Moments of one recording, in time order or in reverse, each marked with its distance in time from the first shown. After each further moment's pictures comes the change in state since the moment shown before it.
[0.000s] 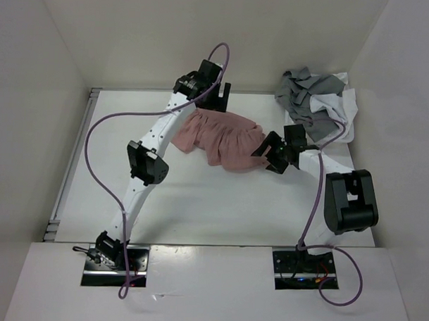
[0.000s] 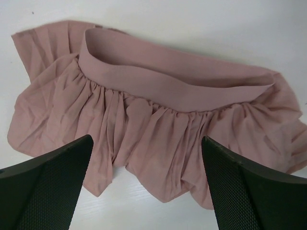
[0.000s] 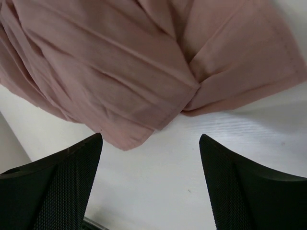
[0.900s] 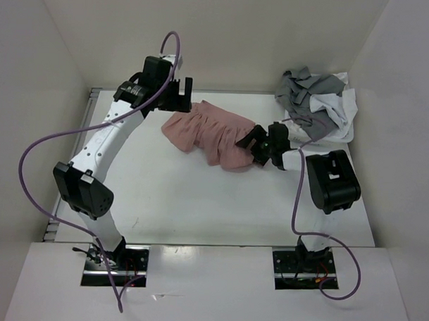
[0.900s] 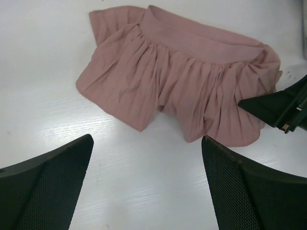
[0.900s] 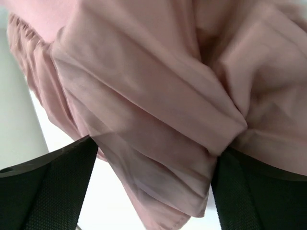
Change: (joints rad) left arm 0.117 -0.797 -0.940 0.275 0.079 0.046; right arm 0.080 0.225 -0.013 0.476 -0.004 0.143
